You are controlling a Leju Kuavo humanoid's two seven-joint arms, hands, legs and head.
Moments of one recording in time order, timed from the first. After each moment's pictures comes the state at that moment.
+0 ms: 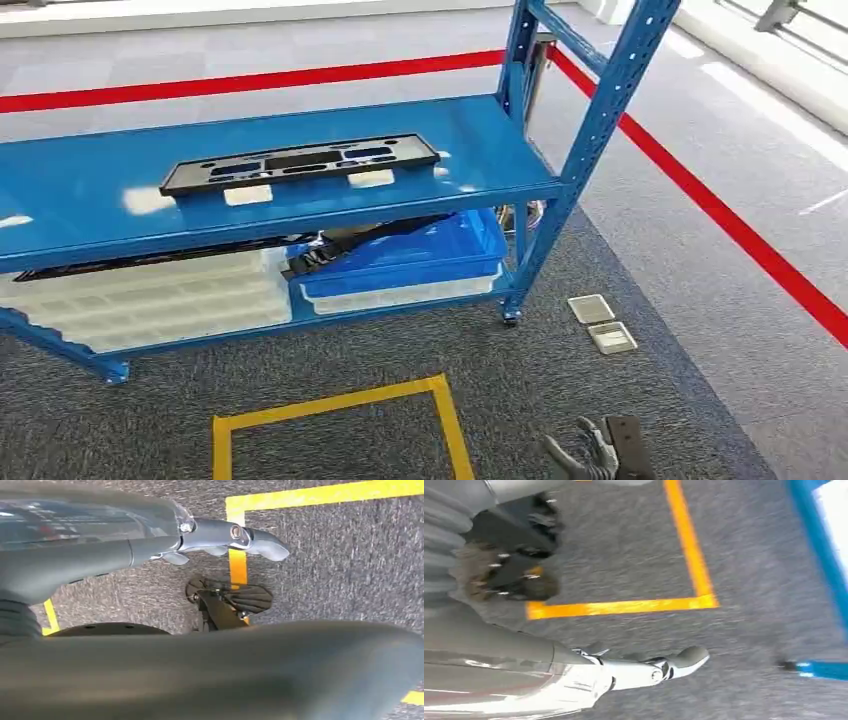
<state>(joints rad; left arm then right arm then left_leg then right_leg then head) -0.05 -0.17 0.99 -0.30 -0.84 -0.10 -0.19 -0.08 0.11 -0.76 -0.54 0.62 0.26 -0.48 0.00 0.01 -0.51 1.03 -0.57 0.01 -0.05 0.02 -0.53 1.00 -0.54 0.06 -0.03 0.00</state>
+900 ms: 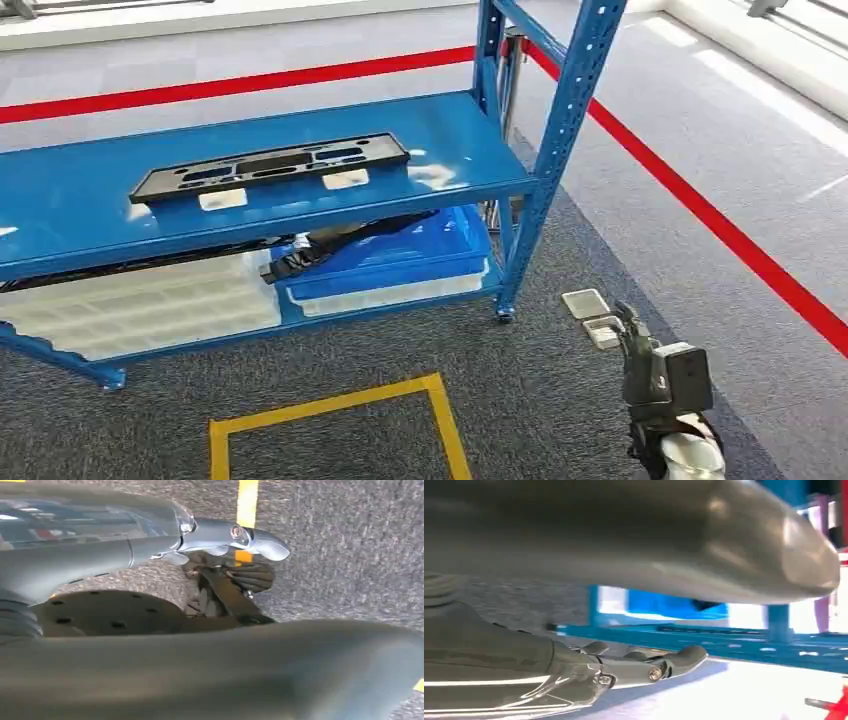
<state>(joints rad) -0.09 -0.20 1.19 -0.26 -0.90 -0.12 -0.20 0.04 0.08 -0.31 -1.37 0.23 0.33 -0.40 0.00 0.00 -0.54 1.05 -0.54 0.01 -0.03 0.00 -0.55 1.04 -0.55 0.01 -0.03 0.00</state>
